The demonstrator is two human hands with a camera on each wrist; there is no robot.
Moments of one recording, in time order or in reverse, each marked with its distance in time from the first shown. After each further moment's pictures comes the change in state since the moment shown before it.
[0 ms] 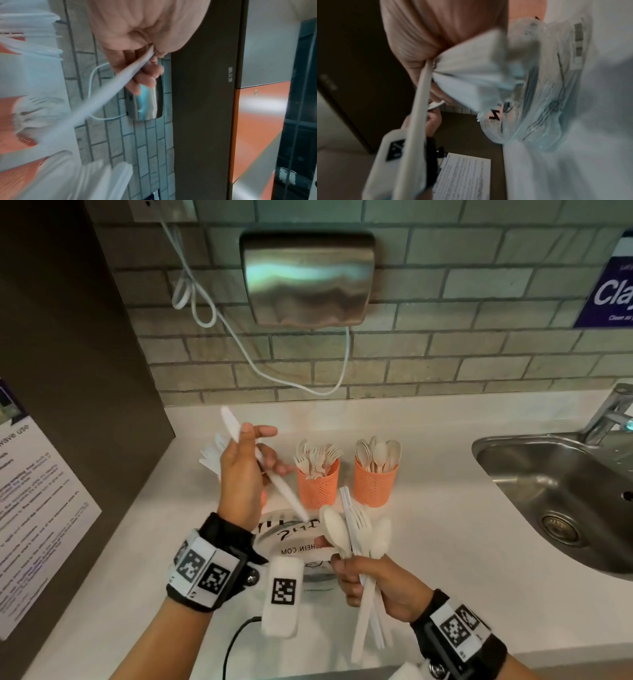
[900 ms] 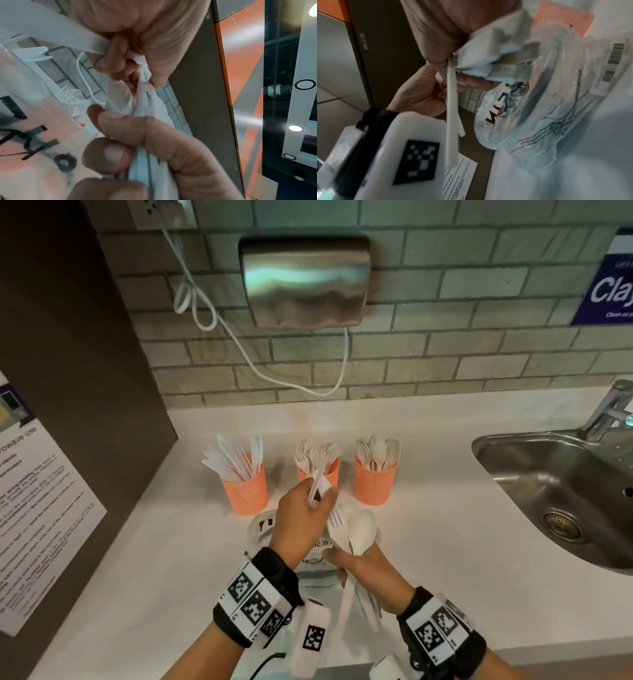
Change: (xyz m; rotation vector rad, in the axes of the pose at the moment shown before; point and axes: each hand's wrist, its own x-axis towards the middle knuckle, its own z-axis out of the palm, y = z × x) left_hand -0.035 -0.061 0.019 0.732 -0.202 0.118; right_hand 0.011 0.007 0.015 -0.353 0.312 -0.271
